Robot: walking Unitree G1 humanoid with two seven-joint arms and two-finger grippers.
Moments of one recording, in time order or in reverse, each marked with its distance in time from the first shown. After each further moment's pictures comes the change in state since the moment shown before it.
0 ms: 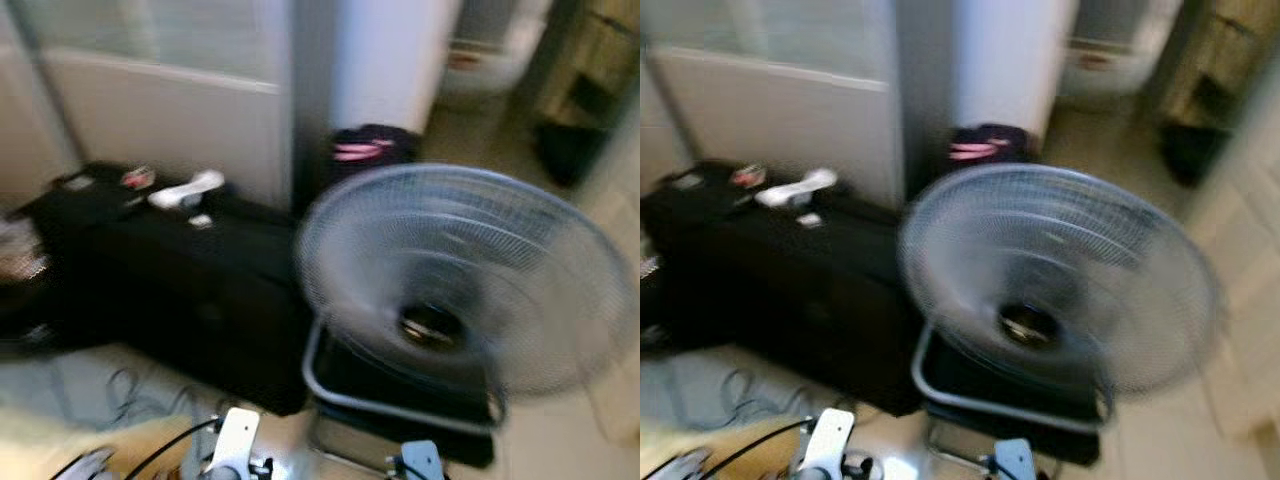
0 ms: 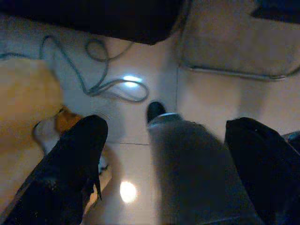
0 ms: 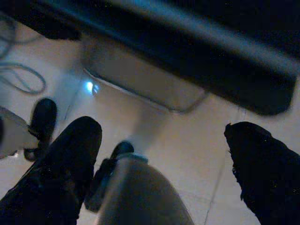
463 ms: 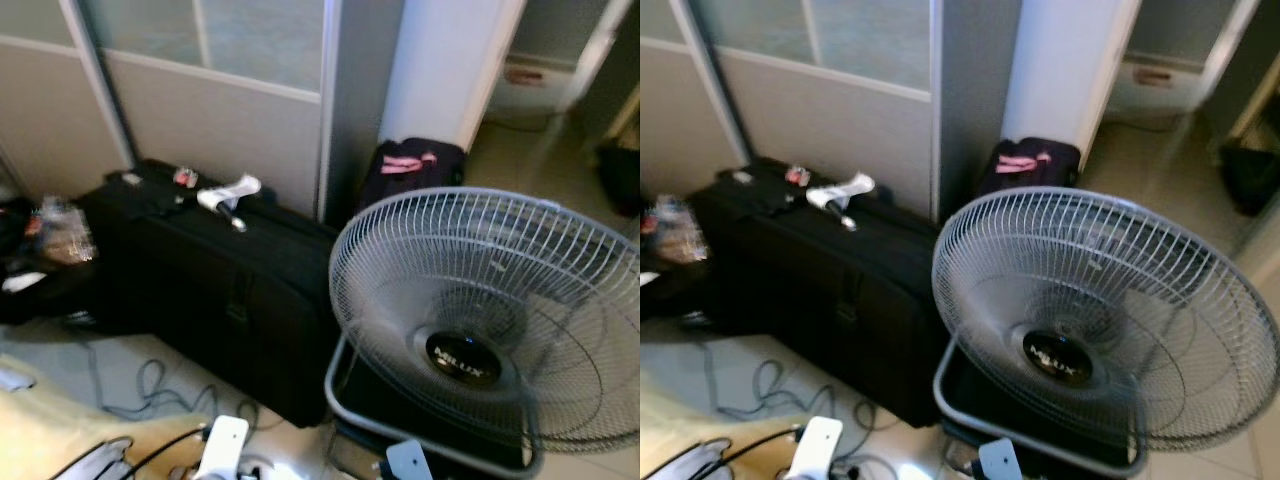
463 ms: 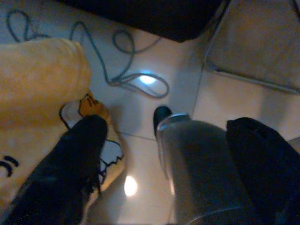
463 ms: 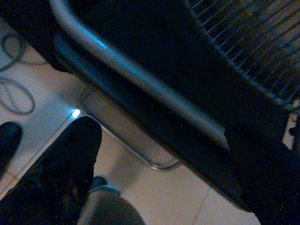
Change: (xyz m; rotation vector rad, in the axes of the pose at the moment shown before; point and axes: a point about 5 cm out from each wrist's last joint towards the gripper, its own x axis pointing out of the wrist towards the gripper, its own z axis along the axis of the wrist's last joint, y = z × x) left arm -0.002 0.007 -0.007 0.002 -0.001 0.019; right arm -0.007 0.006 0.001 -0.165 -0.139 -0.070
